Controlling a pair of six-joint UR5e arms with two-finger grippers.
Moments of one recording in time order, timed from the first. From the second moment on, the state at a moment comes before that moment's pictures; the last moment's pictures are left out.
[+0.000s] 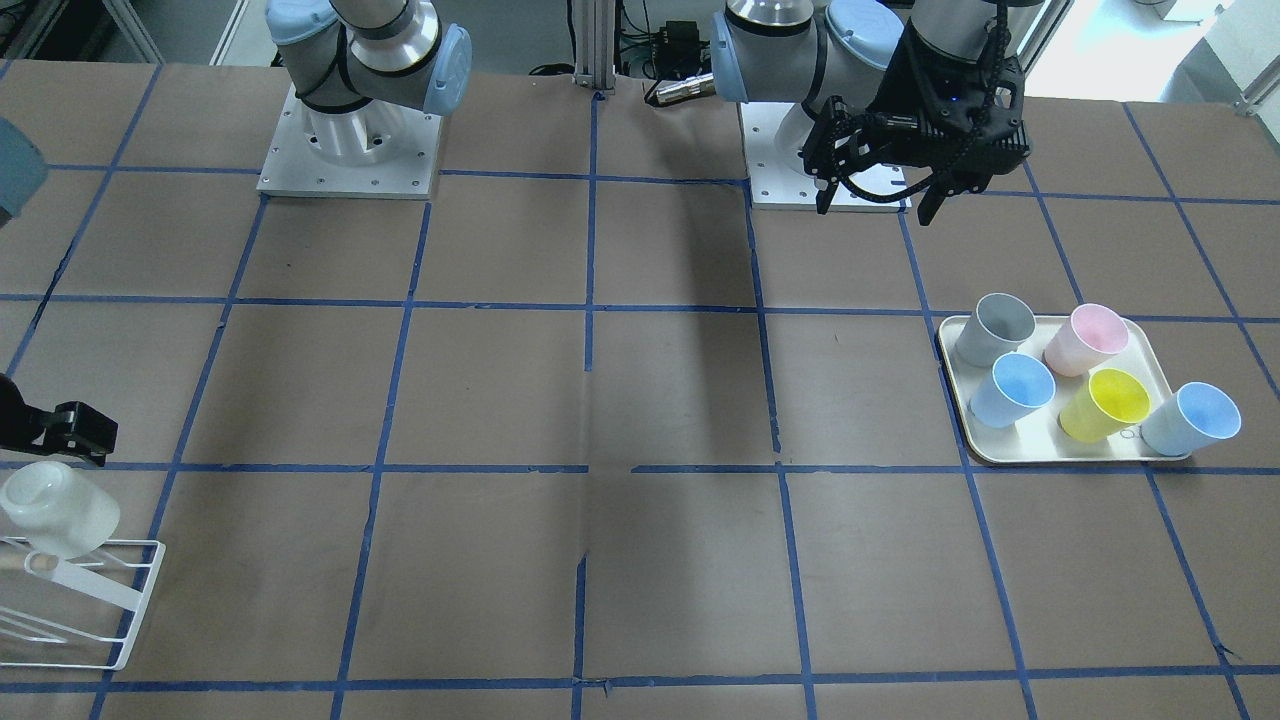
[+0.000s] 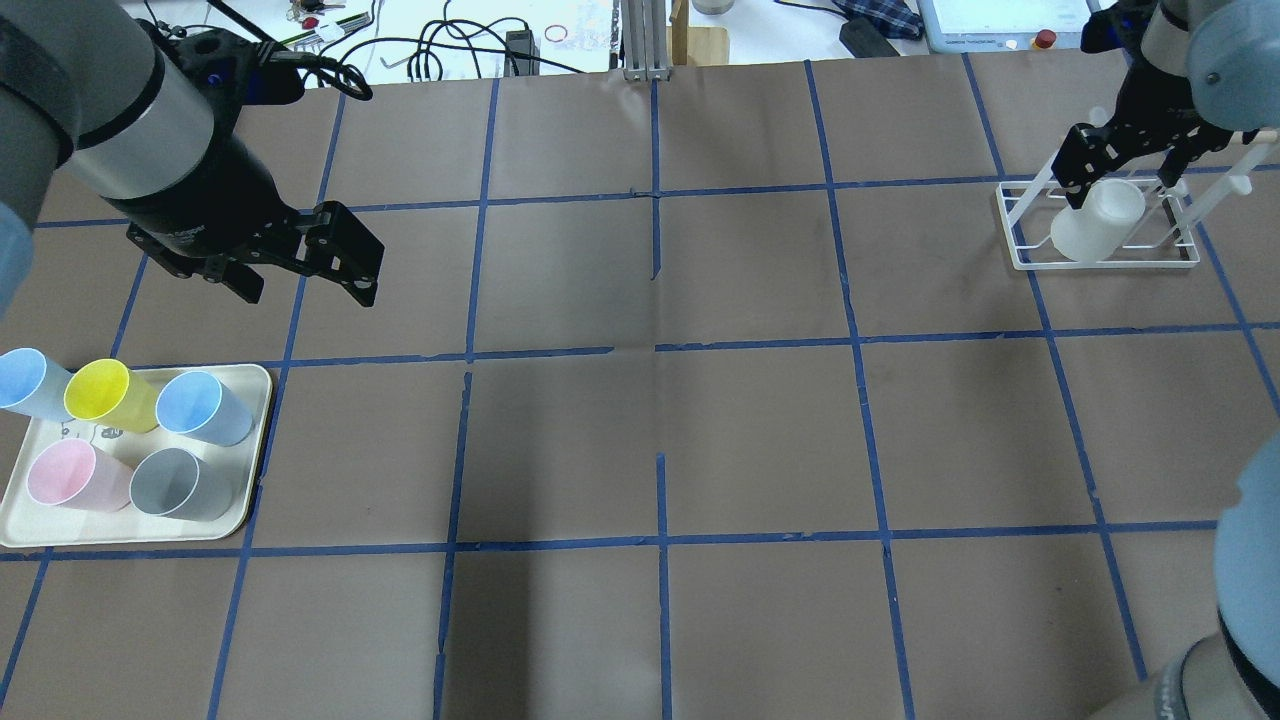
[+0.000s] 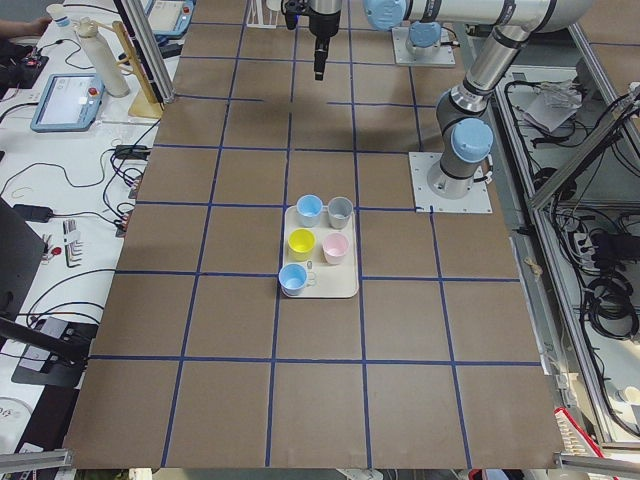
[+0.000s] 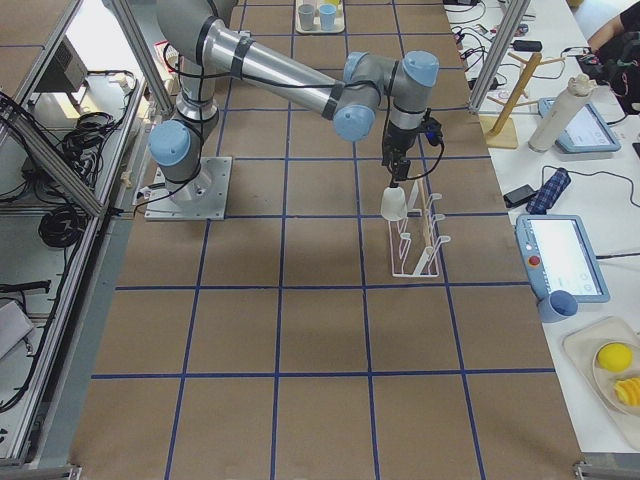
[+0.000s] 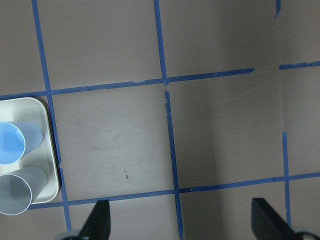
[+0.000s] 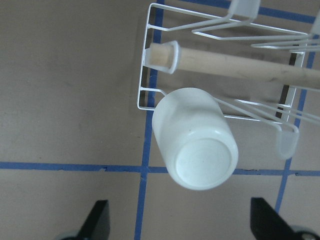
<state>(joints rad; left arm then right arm) -1.53 -1.43 -1.68 -1.56 1.54 0.13 1.25 -1.19 1.49 -1.87 -1.76 -0.43</state>
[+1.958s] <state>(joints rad) -1.48 -1.43 -1.69 -1.58 1.52 0.19 1.23 -1.14 1.49 -1.91 -1.76 -0.47</state>
